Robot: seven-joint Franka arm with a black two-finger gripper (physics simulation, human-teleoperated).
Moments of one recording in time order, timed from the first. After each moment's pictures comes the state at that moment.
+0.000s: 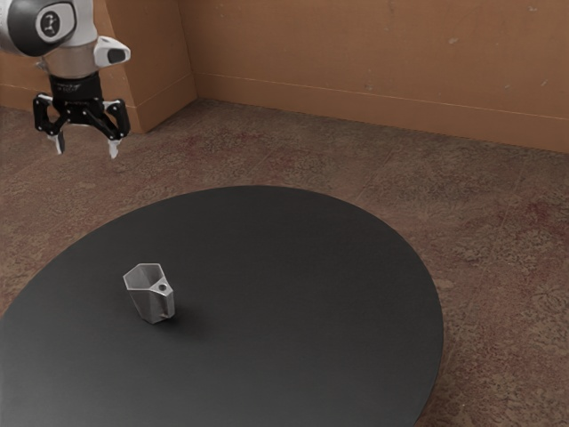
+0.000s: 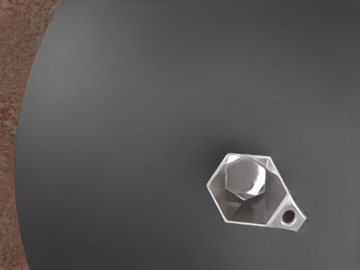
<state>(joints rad) -0.01 -0.07 0.18 -1.67 0.17 1.56 -0.31</state>
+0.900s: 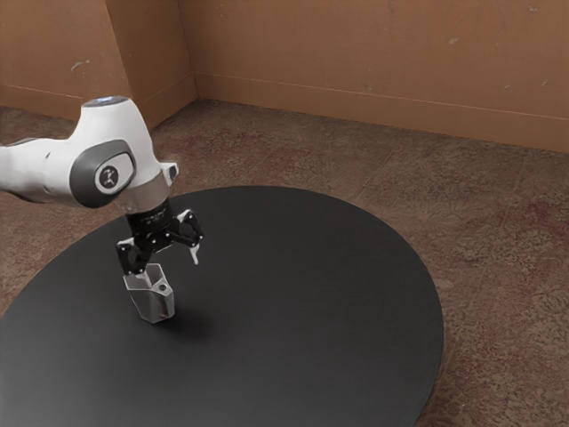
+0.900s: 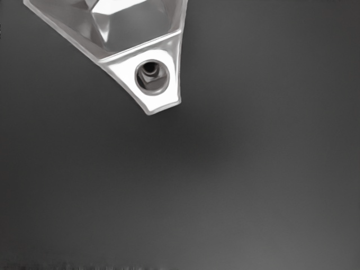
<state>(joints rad) -0.18 -0.15 0.18 -2.30 -0.09 2.13 -1.02</state>
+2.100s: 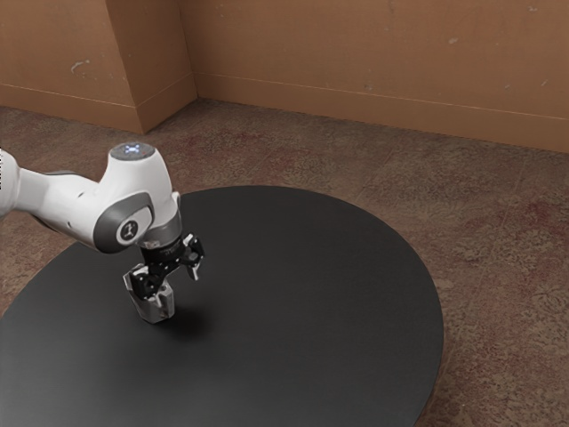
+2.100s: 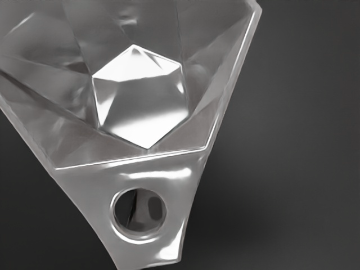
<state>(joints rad) -0.19 0.01 0.21 -2.37 0.10 2.43 -1.37</state>
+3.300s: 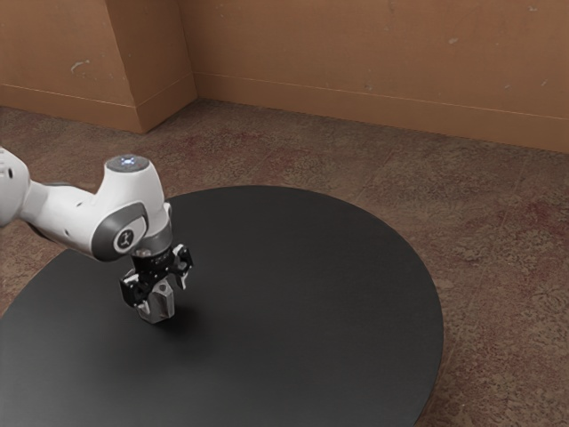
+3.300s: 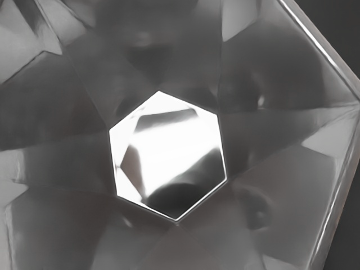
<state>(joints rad) -0.13 0.09 0.21 -2.37 0.11 2.48 -1.32</state>
